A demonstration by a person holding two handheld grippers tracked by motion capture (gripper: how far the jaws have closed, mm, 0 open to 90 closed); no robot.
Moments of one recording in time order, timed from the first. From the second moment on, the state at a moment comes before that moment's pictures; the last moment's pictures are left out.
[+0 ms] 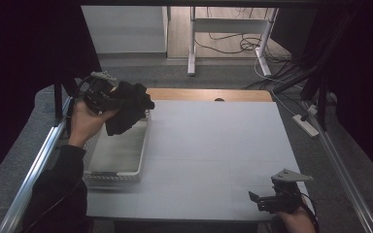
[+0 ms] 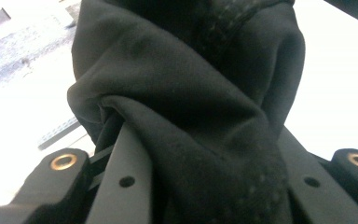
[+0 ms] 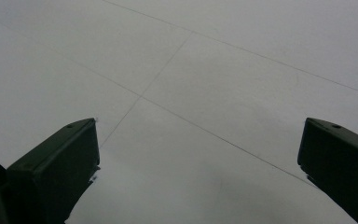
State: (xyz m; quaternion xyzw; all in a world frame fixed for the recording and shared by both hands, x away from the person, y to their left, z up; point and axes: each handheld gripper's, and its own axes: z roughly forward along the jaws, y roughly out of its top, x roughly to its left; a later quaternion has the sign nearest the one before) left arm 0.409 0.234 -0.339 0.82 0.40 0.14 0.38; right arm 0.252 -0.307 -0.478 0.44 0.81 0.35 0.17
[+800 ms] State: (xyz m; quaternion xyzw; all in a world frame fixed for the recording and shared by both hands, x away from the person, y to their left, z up) left arm 0.418 0.166 -0.331 0.85 0.34 0.12 0.39; right arm 0.251 -0.308 -0.478 0.44 0.81 0.36 0.16
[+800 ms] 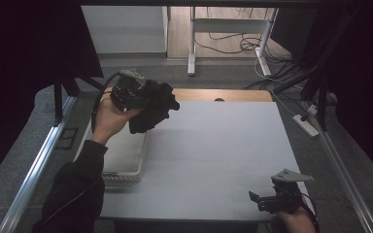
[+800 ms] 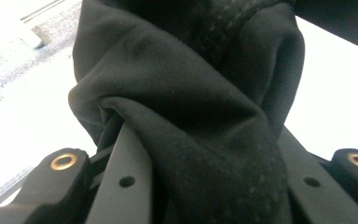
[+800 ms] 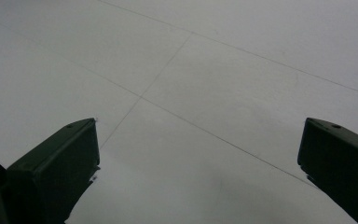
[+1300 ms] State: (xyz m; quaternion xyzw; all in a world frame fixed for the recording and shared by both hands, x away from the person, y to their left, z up) left arm 0.426 0.124 -0.342 0.86 0.32 0.10 0.39; right arm 0.251 -0.309 -0.477 0.44 0.81 0.36 0.17
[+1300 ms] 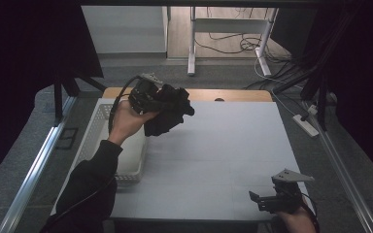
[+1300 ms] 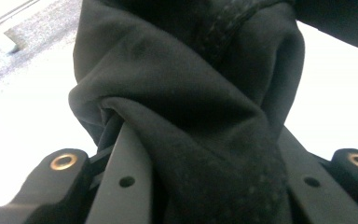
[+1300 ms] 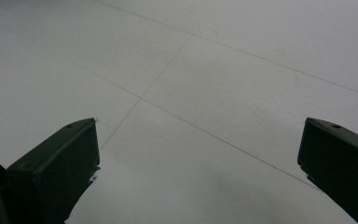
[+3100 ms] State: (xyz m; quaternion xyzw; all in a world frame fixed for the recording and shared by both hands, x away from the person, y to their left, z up) left arm 0.449 0.044 -0.438 0.88 0.32 0.07 0.34; right arm 0.250 -0.309 -0.477 0.44 0.81 0.36 0.17
